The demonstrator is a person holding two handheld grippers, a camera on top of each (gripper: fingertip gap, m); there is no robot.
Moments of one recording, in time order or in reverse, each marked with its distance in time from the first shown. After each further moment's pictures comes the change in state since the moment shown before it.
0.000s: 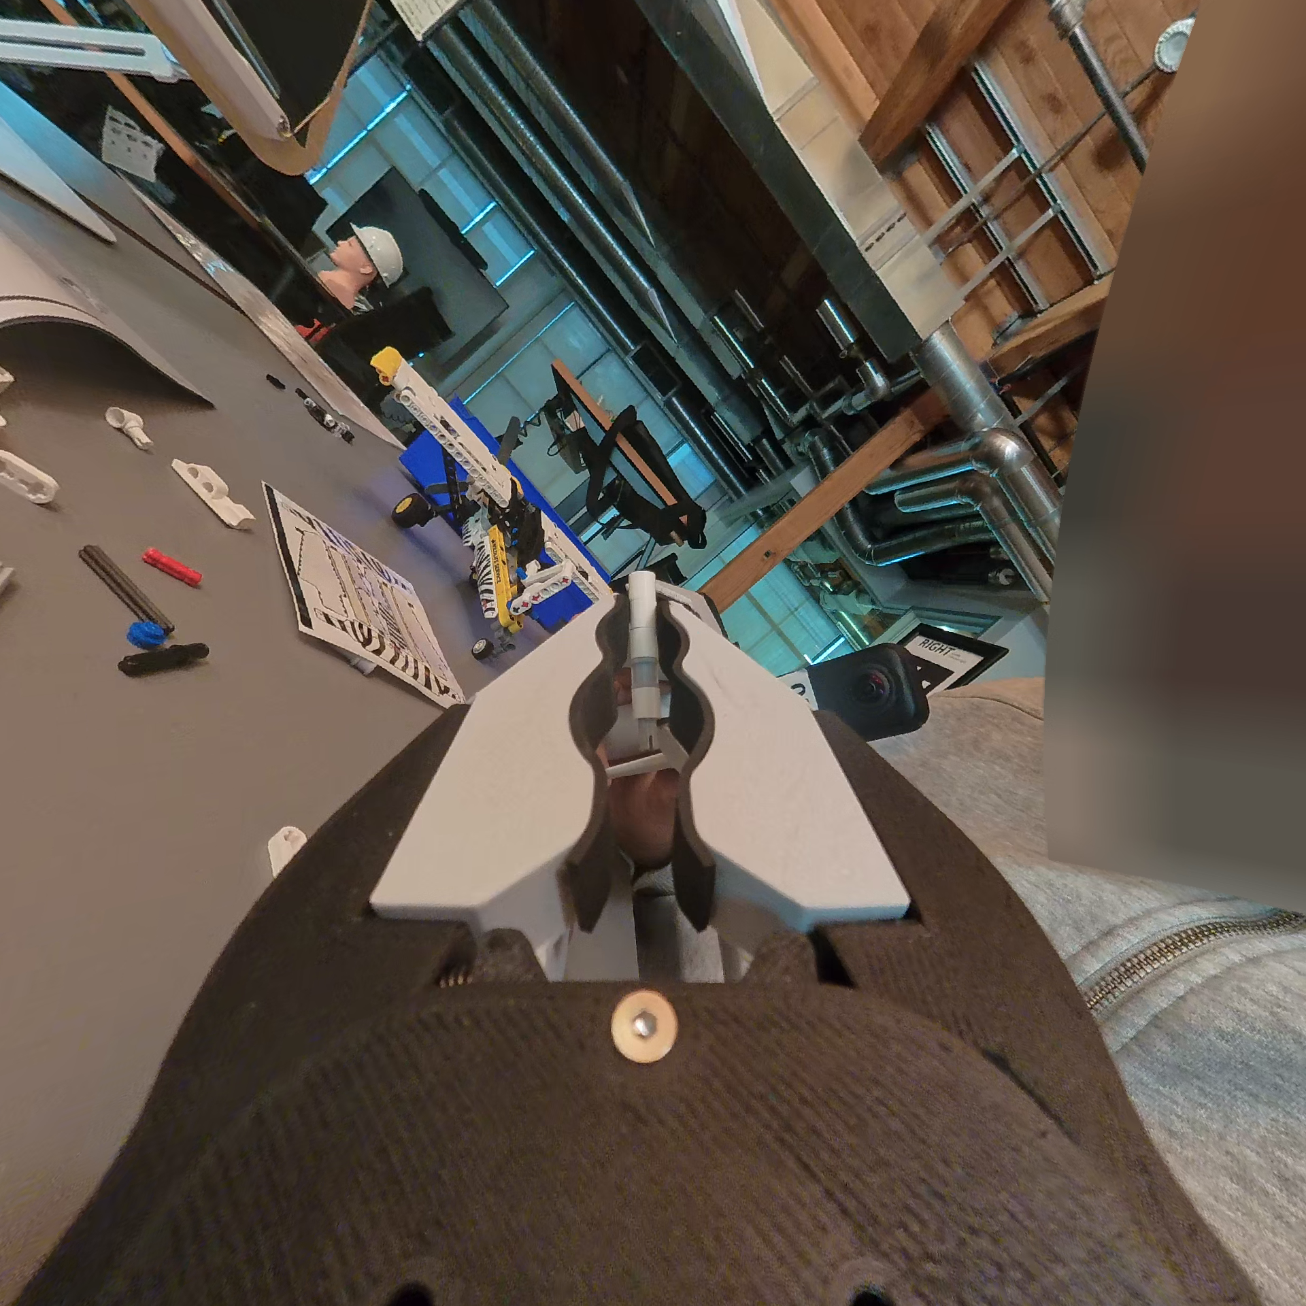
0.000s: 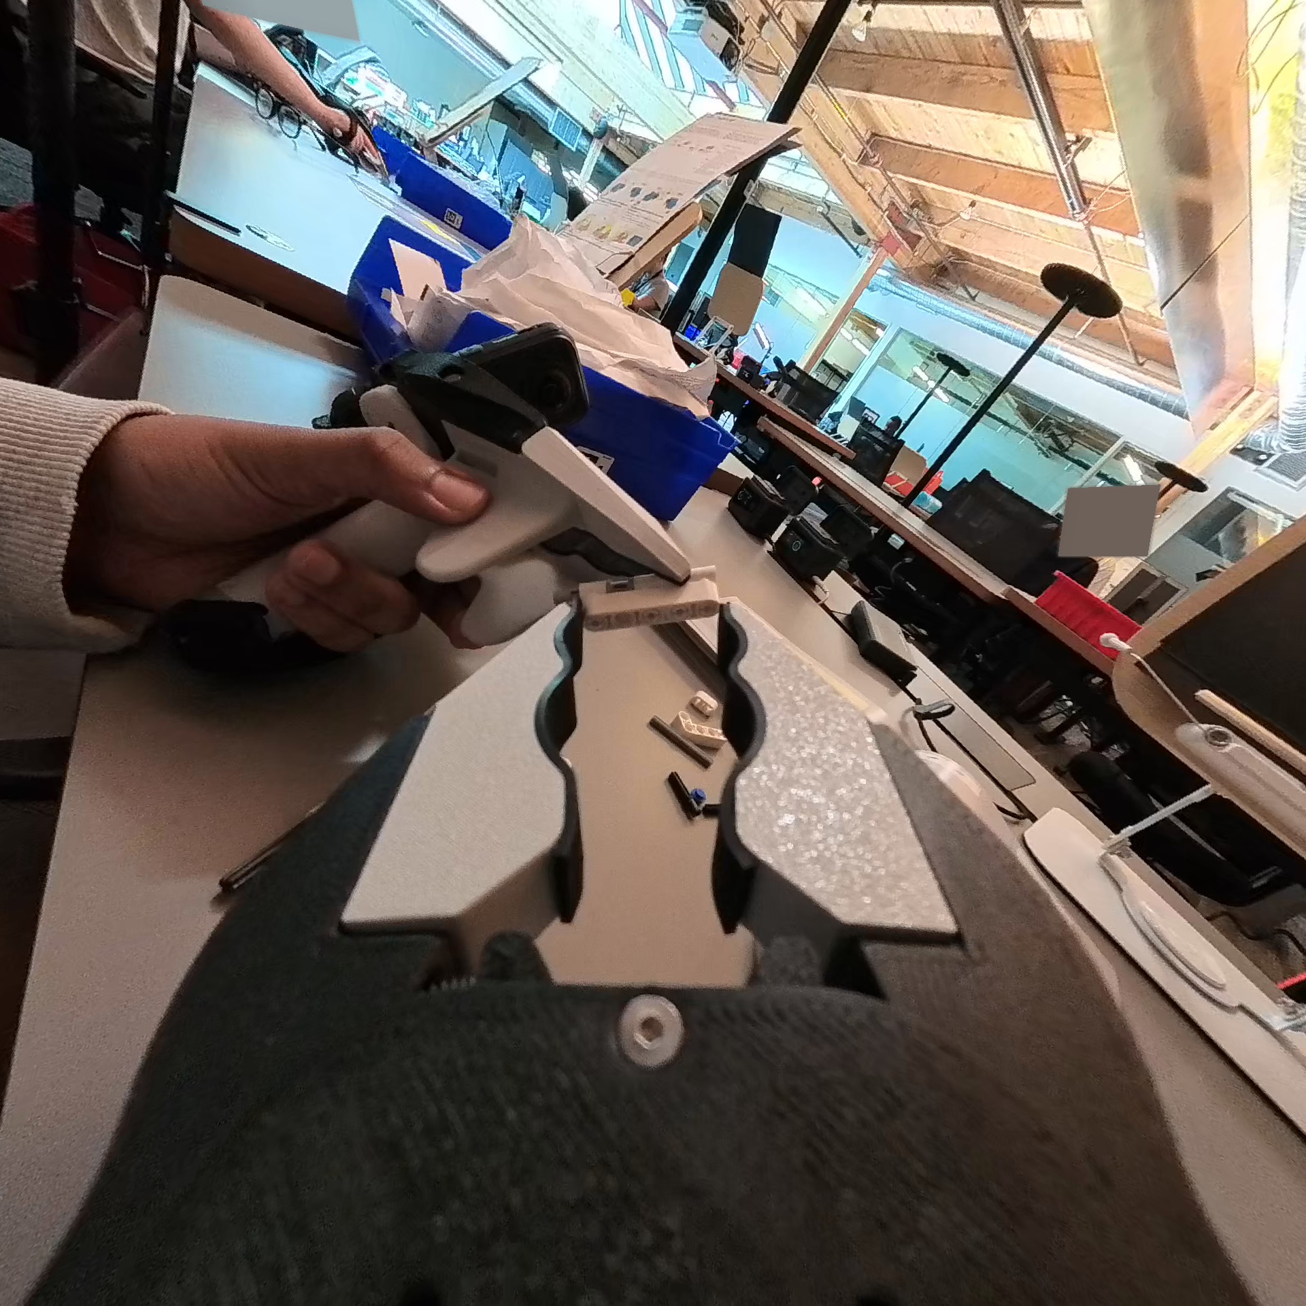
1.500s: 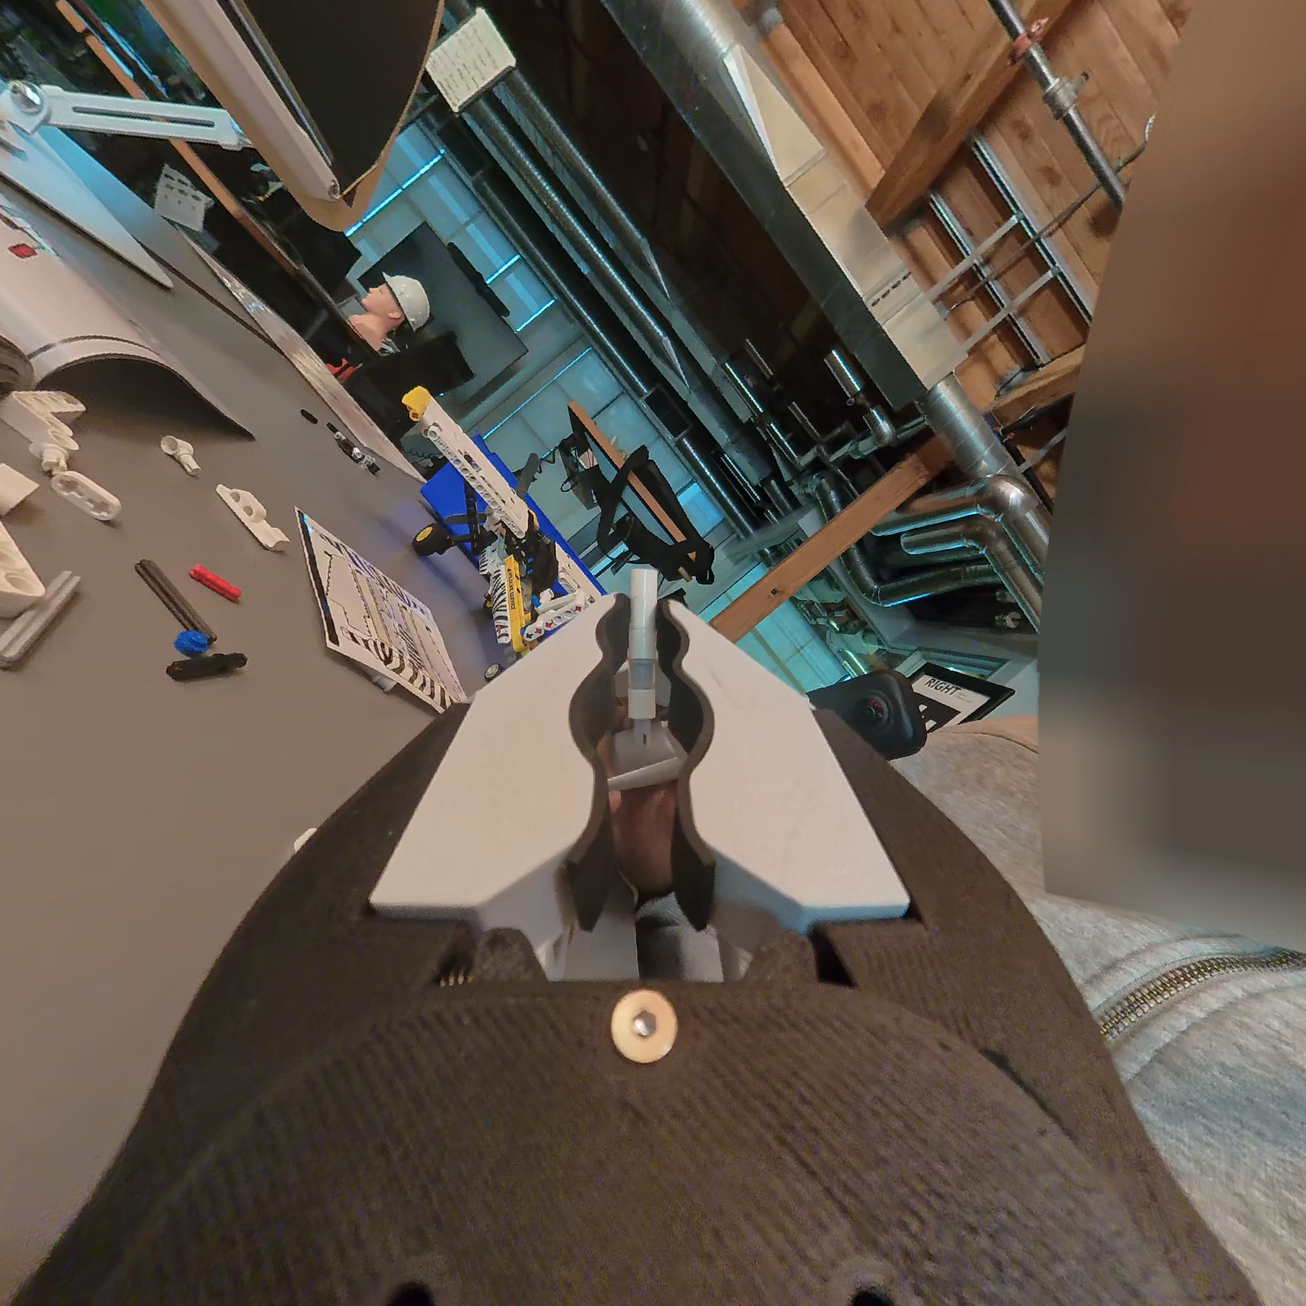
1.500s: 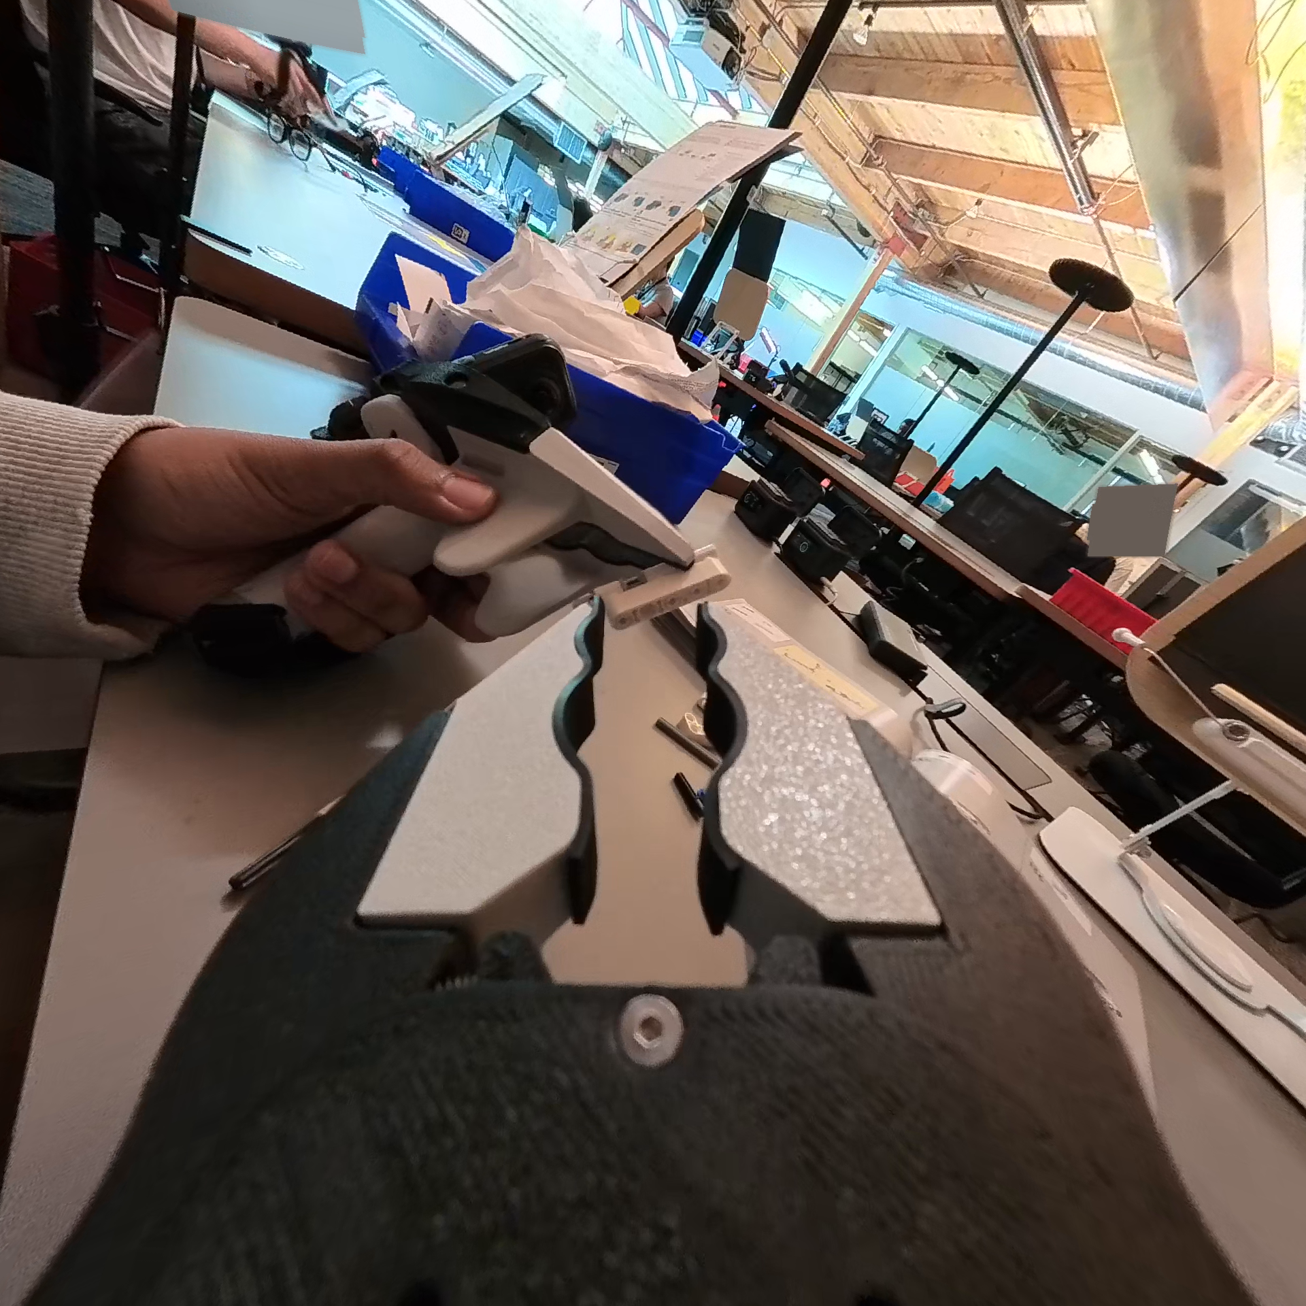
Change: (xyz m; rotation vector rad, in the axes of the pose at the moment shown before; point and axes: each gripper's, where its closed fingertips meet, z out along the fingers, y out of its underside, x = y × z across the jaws) left arm -0.004 -0.010 -0.005 0.063 -0.022 -0.015; right arm 0.001 -0.001 -0.001 0.010 -0.010 0.025
